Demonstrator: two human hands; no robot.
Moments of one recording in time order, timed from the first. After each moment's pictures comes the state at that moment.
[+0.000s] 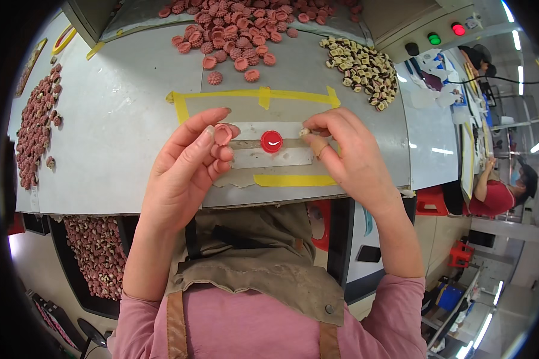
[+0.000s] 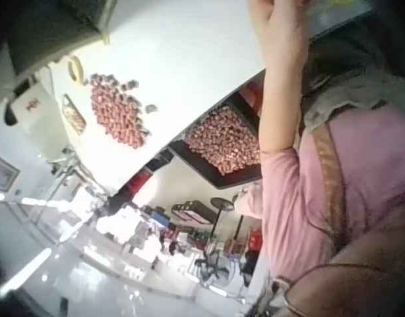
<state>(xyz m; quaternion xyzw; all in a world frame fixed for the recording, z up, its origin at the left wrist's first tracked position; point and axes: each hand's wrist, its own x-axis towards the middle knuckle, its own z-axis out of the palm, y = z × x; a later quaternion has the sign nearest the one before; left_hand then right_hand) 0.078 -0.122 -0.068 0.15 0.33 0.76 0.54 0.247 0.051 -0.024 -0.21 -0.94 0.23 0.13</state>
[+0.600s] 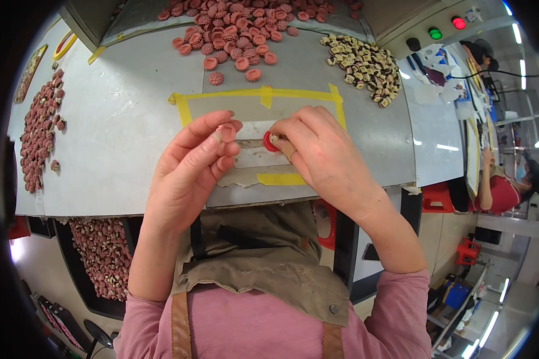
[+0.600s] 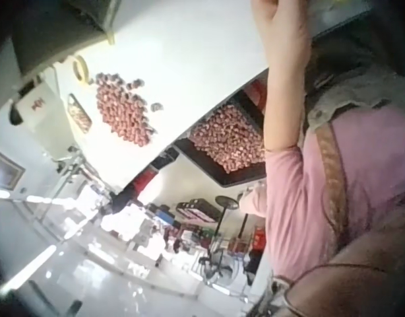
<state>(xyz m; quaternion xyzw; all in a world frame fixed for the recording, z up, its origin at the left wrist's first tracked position) 0.079 -0.121 -0.064 0.16 0.36 0.74 0.54 0.222 0.034 -0.031 -0.10 -0.97 0.16 0.15</state>
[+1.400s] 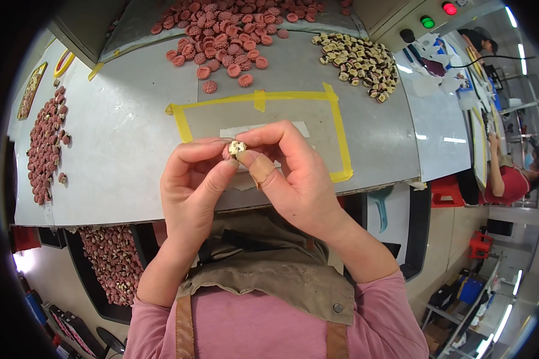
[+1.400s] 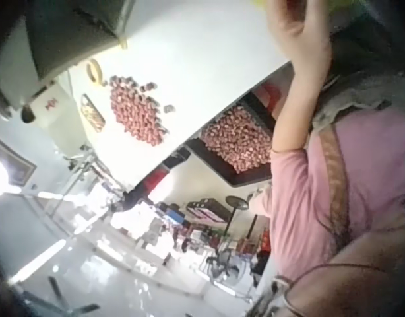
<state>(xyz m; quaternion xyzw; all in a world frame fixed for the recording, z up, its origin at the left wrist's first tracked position) 0.103 -0.115 -0.069 0.28 0.41 0.79 0.36 0.215 -0.009 -0.034 -0.18 -0.70 0.65 0.25</state>
